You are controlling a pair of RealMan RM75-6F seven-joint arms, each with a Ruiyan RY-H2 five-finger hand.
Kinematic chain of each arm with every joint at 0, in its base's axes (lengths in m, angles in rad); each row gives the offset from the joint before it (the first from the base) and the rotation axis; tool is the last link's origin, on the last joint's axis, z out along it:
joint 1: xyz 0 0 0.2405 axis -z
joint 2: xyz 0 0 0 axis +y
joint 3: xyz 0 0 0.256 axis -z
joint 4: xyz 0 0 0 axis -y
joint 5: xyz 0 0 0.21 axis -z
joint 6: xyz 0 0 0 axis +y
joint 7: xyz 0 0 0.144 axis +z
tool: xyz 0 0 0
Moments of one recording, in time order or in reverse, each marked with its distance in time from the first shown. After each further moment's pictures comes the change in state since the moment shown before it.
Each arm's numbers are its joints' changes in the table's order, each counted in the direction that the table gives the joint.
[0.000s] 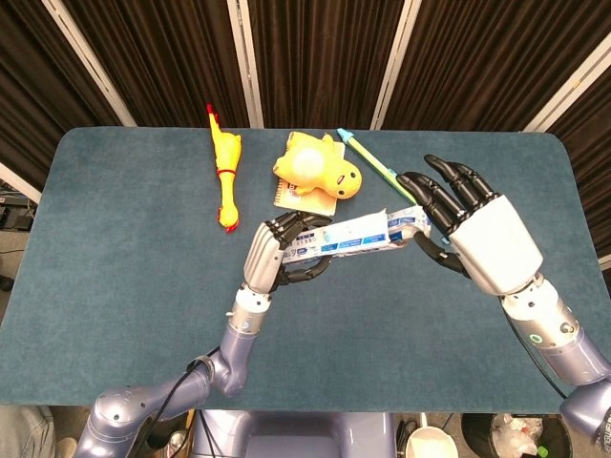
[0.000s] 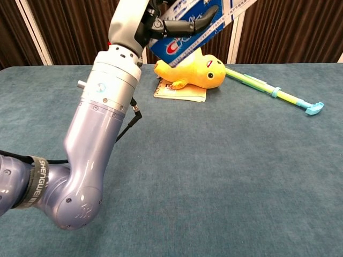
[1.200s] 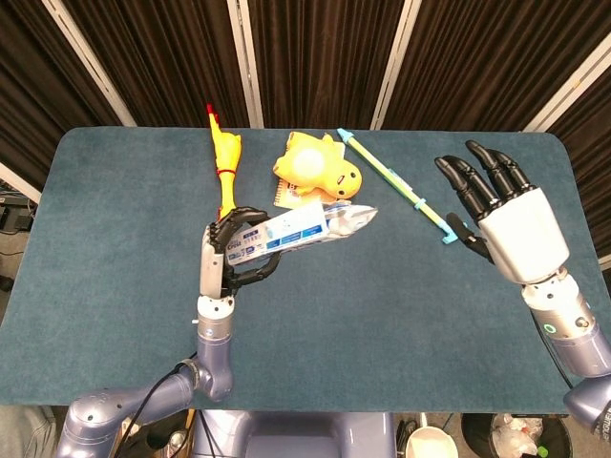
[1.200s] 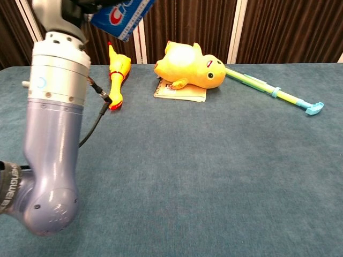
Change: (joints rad) left arm -0.128 0.076 -0.009 0.157 -0.003 0.206 -0.104; right arm 0.028 -0.065 0.006 -0.122 -0.055 0.056 -0.067
